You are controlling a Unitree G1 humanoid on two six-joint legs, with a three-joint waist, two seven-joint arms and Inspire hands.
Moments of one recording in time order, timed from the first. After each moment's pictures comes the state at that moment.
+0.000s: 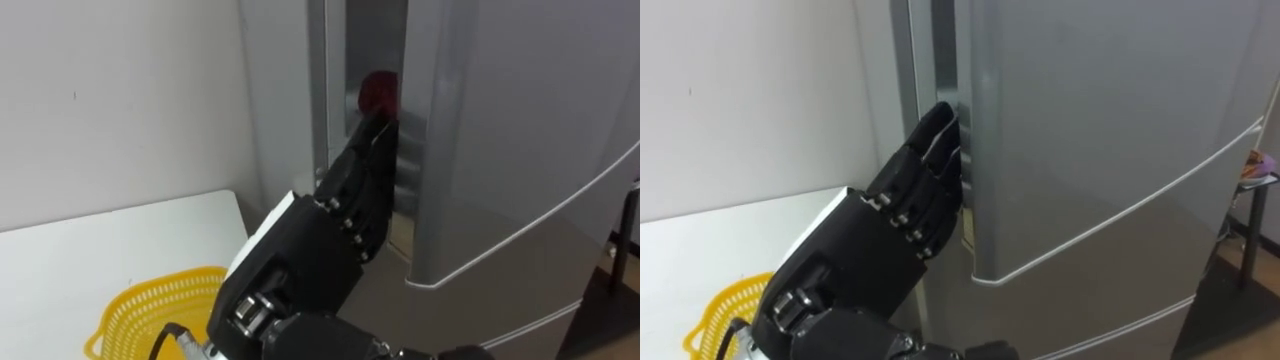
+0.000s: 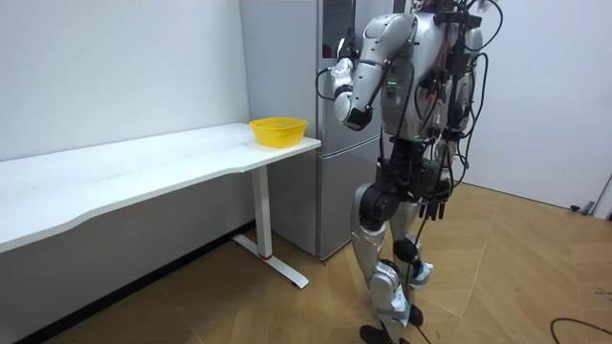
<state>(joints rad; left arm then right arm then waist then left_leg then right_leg) -0.09 0.26 -0.28 -0.52 -0.60 0.03 -0.30 0.06 -0.27 0.13 1.29 -0.43 0.04 0.11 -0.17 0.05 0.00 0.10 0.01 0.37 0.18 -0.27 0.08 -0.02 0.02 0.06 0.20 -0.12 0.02</state>
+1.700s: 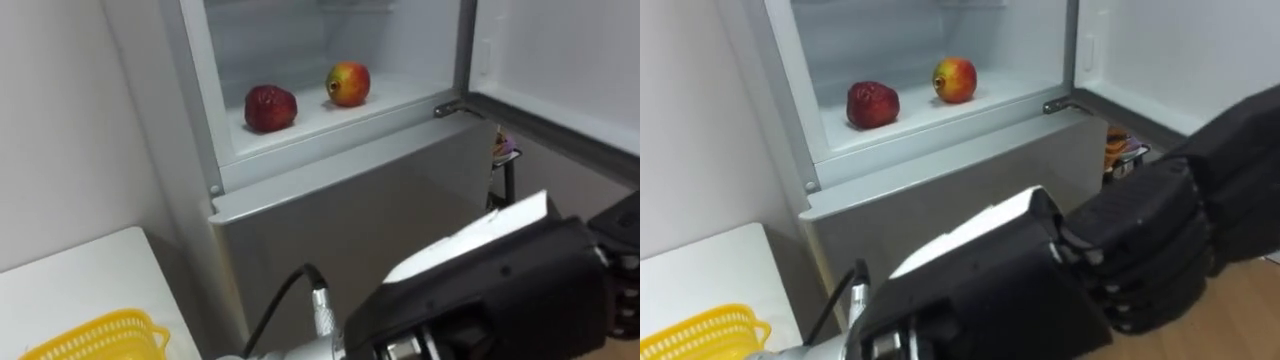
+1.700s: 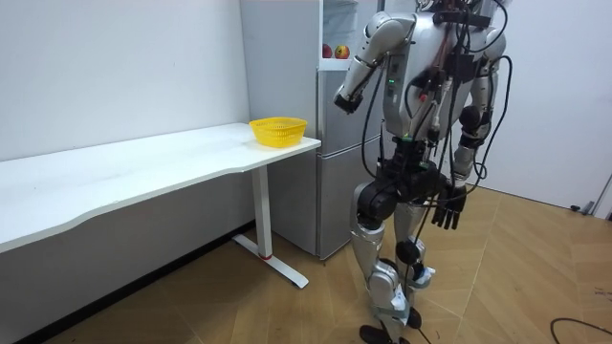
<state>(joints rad) -0.41 0.24 -0.51 -0.51 -0.65 0.04 -0.55 0.06 -0.31 0.14 1.26 -0.34 0.04 0.15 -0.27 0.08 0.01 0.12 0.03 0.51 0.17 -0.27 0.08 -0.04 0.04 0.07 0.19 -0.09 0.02</state>
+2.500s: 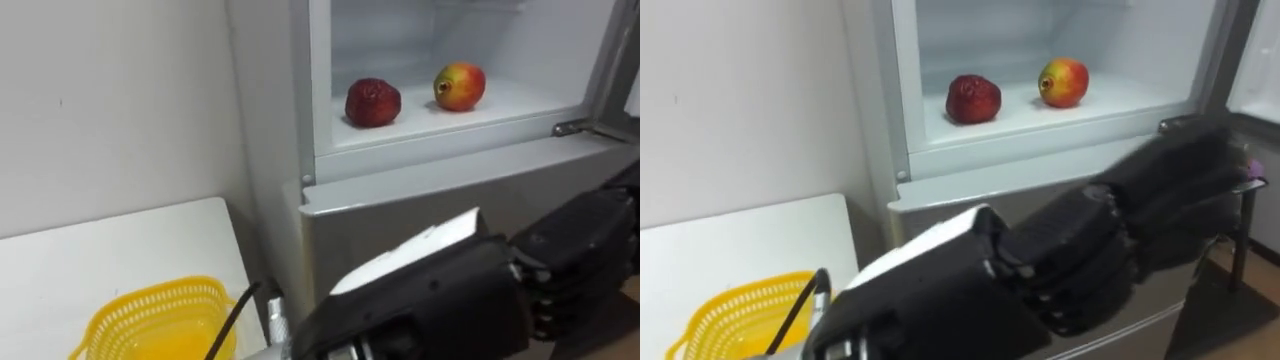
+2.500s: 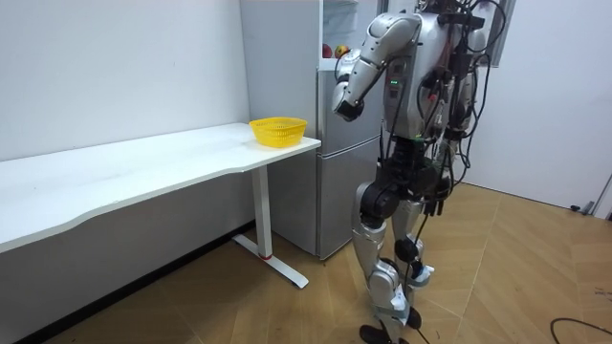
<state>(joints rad) -0.31 0.29 -0.40 -0.53 -0.65 0.02 -0.62 0.08 -0.28 0.14 1.29 -0.32 0.02 0.06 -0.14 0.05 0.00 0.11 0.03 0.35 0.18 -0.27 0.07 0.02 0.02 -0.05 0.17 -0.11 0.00</state>
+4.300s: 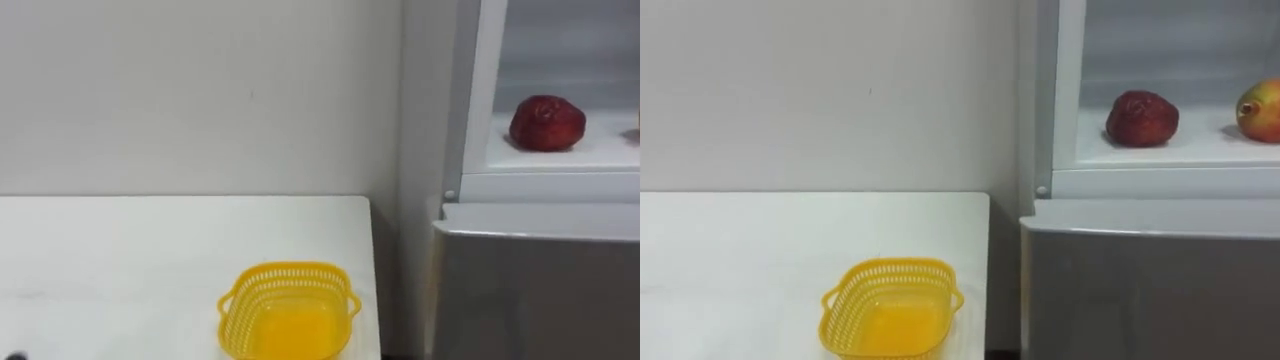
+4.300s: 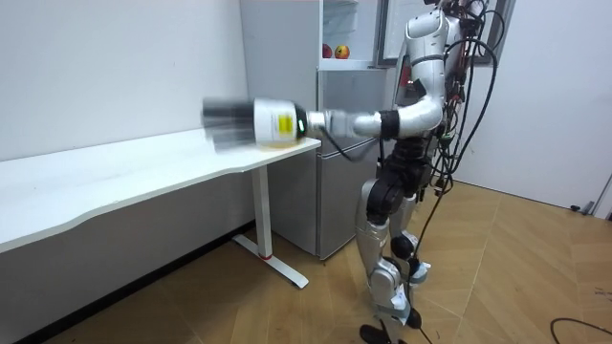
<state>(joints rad) 0.34 0.20 0.48 0.19 -0.21 -0.11 0.39 0.19 -0.27 -0.10 1.25 -0.35 0.03 -0.05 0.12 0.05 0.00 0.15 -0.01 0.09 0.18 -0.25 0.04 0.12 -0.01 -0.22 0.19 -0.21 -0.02</state>
